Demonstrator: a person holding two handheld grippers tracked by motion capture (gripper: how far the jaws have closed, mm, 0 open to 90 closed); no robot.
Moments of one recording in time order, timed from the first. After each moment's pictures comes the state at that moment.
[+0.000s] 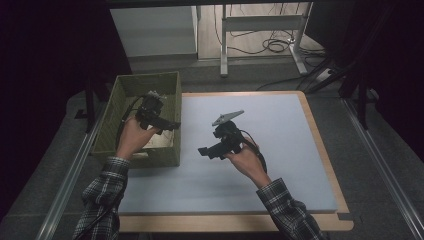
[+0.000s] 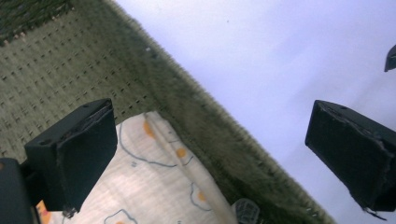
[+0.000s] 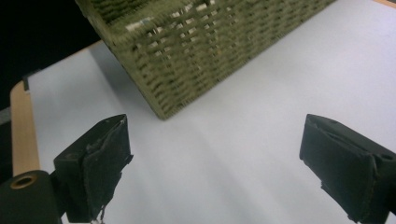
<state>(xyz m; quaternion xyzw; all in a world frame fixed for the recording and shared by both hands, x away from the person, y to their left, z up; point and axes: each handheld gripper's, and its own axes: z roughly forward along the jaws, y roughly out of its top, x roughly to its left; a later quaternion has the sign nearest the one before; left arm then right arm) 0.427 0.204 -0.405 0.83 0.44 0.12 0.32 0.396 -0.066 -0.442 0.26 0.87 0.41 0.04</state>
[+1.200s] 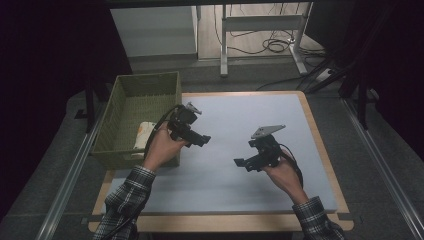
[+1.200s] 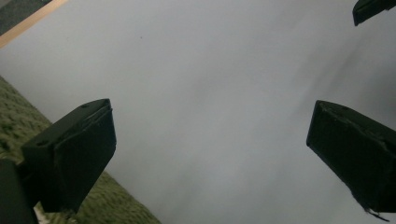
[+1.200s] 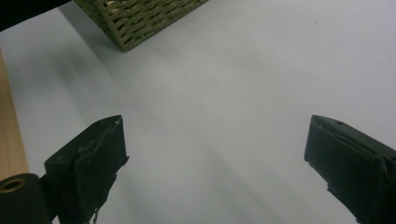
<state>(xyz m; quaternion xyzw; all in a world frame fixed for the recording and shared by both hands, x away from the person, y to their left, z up) 0.402 0.109 -0.412 0.87 0.36 0.12 0.31 0.373 -0.172 -0.458 0.28 0.87 0.40 0.08</state>
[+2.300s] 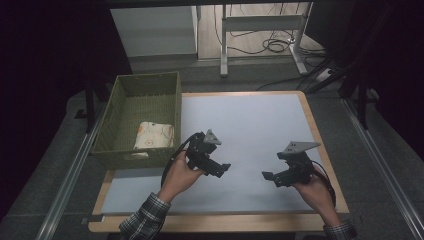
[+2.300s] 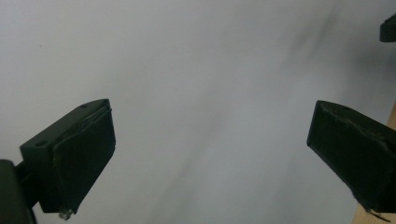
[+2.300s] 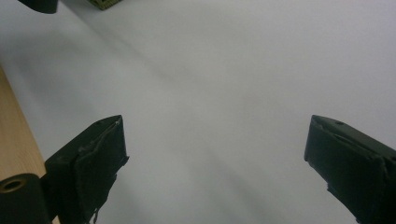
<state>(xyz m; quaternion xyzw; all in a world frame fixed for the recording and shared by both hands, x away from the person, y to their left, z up) 0.335 0.058 -0.449 0.88 0.31 0.11 0.36 0.331 -0.250 -0.465 0.31 0.86 0.39 0.11</state>
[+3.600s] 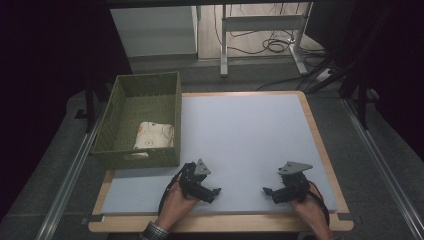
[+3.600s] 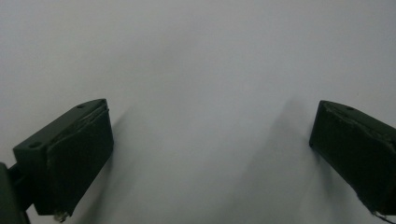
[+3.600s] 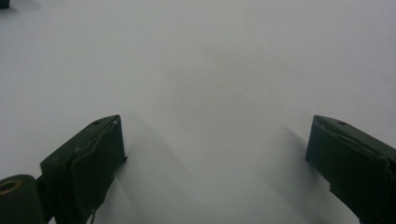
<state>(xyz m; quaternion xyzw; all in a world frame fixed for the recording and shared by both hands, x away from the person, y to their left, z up) 0.302 0.080 -0.547 0.87 0.33 0.12 0.36 0.312 -0.258 -0.533 0.31 0.87 0.35 0.15</state>
